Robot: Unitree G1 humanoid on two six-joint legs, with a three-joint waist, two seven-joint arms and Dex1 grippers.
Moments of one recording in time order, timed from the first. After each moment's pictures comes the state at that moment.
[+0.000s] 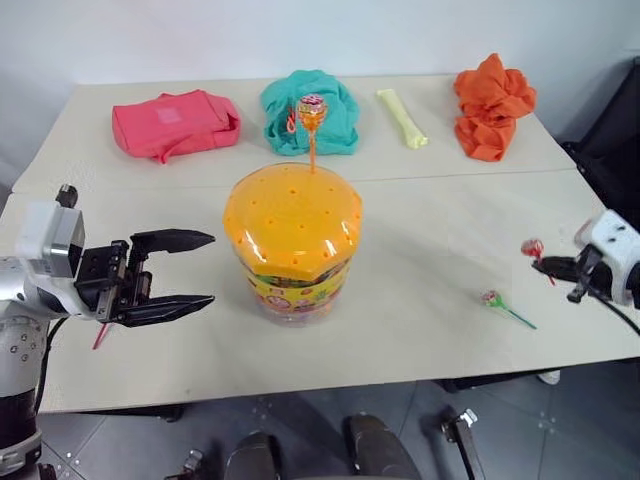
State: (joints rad) left arm -0.23 0.84 0.42 -0.22 -0.86 0.39 -1.35; right arm -0.31 -1.13 -0.09 0.42 0.23 0.15 1.01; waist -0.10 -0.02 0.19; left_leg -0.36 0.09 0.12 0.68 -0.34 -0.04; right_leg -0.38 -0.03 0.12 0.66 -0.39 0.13
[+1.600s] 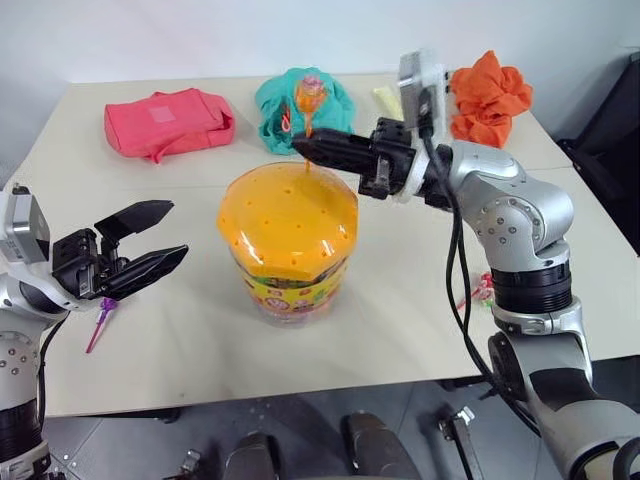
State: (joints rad) left arm -0.19 0.75 0.54 -0.19 -0.94 0.45 -1.13; right arm -1.01 -0.37 -0.05 -0.02 0.77 0.62 0.88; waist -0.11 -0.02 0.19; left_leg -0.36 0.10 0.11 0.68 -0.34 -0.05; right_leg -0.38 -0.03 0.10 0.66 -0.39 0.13
